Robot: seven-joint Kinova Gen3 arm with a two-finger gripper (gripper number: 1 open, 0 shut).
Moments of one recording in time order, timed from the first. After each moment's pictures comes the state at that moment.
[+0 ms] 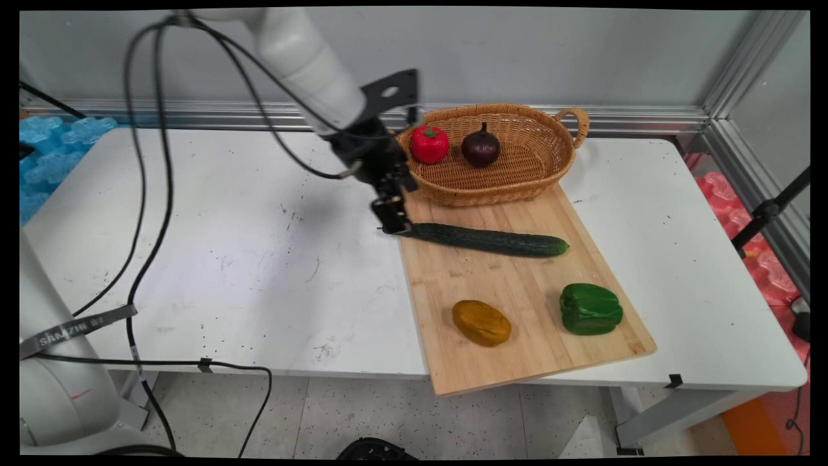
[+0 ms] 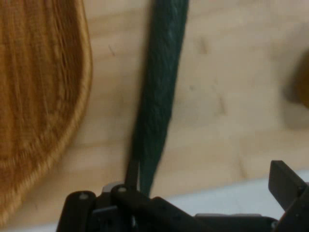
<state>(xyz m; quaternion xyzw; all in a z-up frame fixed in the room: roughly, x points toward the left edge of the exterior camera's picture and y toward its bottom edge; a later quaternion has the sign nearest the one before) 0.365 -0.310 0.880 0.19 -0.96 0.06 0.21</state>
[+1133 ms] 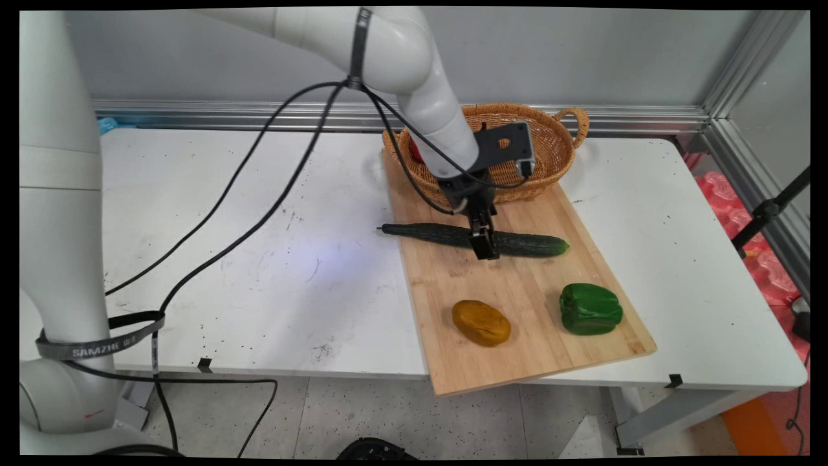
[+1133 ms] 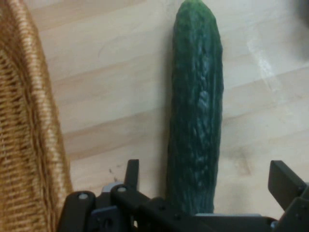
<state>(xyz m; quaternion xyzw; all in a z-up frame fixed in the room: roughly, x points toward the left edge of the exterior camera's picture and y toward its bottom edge) 0.240 -0.377 0.804 0.16 -0.96 0.08 0.19</state>
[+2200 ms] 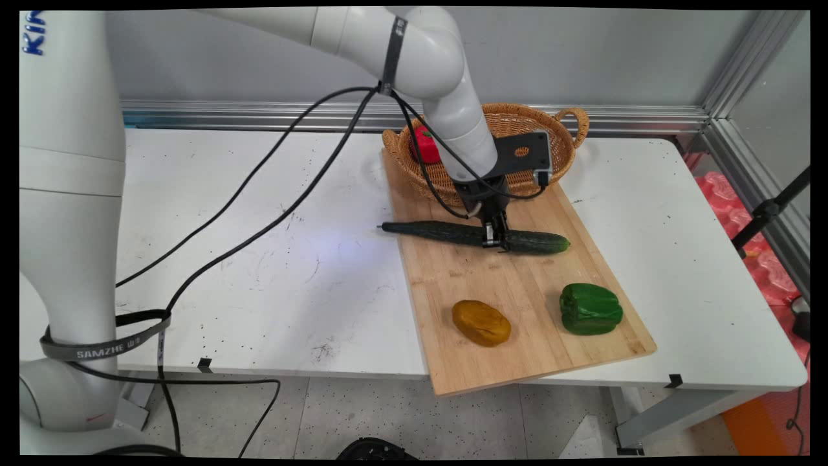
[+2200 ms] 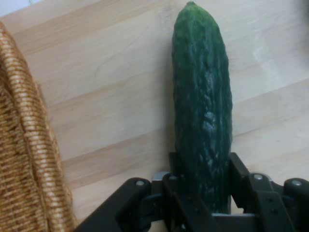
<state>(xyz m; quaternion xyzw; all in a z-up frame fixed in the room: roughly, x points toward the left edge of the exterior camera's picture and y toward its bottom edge) 0.216 -0.391 0.799 0.13 -0.97 0.08 0.17</state>
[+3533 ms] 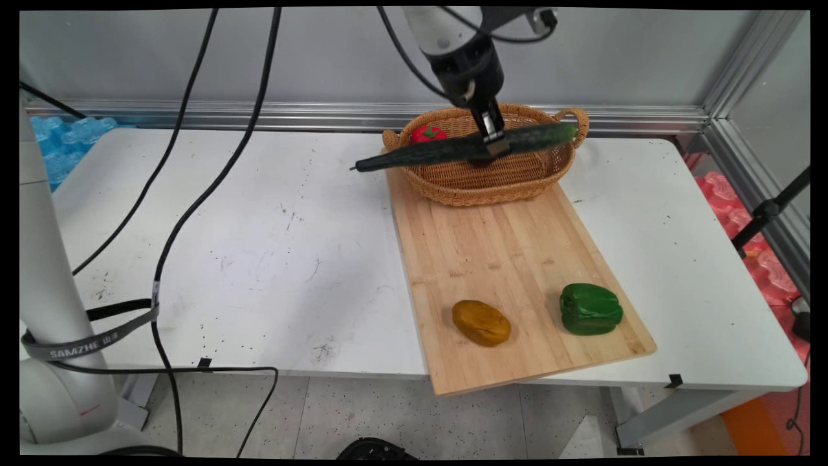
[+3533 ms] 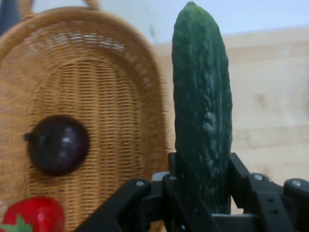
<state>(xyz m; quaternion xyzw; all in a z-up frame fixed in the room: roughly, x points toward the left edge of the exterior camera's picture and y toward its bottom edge) 0.261 -0.383 0.967 0.25 -0.94 0.13 0.20</state>
